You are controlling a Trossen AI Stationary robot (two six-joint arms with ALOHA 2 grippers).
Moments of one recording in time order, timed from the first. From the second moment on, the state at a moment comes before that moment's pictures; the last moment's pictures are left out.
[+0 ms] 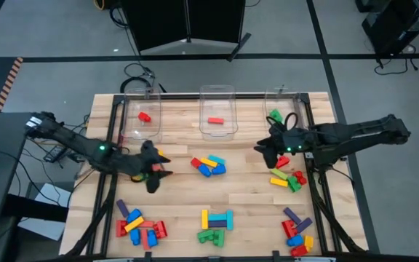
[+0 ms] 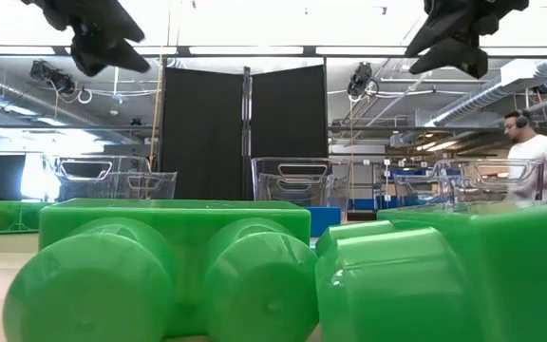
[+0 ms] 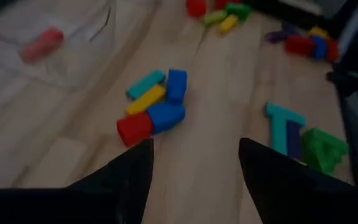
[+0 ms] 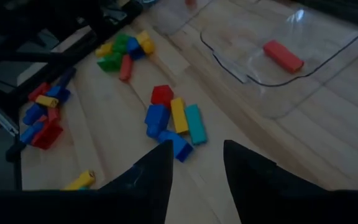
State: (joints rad) left arm -0.40 0.97 0.75 -0.45 -0.45 -0.63; right arm 0.13 0.91 0.83 -0.59 0.31 0.73
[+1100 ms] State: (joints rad) left arm -0.40 1.98 1.62 -0.85 -0.26 -1.64; right arm 0.13 0.81 0.83 -0.83 0.28 0.40
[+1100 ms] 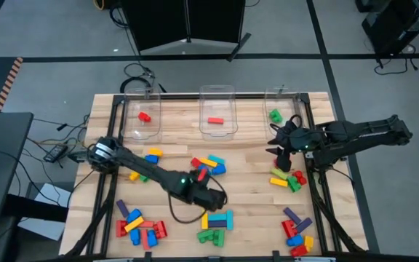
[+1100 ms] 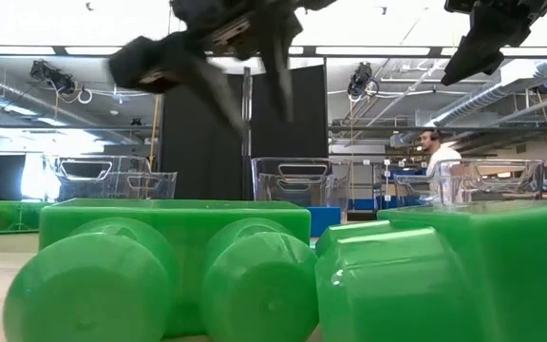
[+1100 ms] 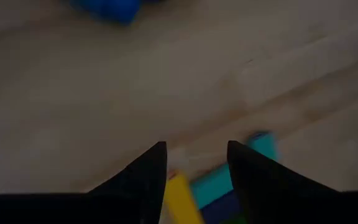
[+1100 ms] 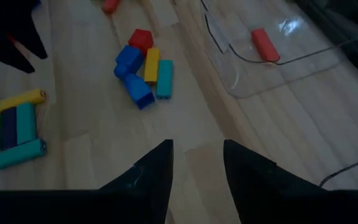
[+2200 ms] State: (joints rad) left arm -0.47 2.14 1.61 -0.76 -0.10 -1.84; right arm 0.13 0.80 0.83 -0.85 0.26 0.42
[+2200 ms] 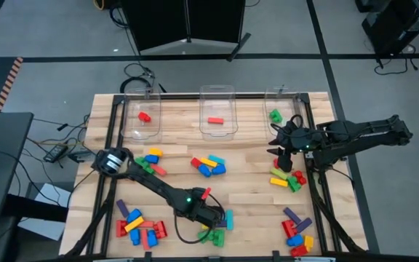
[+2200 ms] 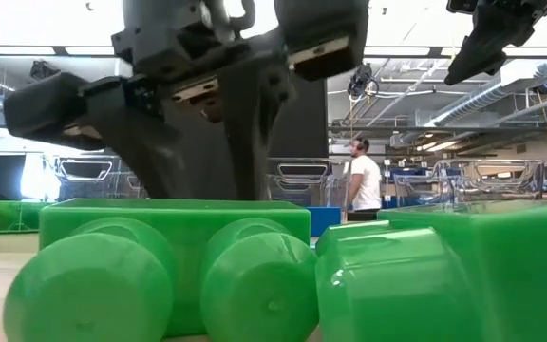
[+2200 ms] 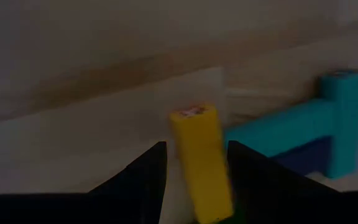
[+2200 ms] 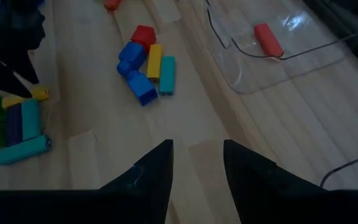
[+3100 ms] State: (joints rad) left arm -0.49 2.18 1.62 -0.73 -0.08 -1.84; right arm 0.13 0.80 0.83 -0.84 0.26 0.42
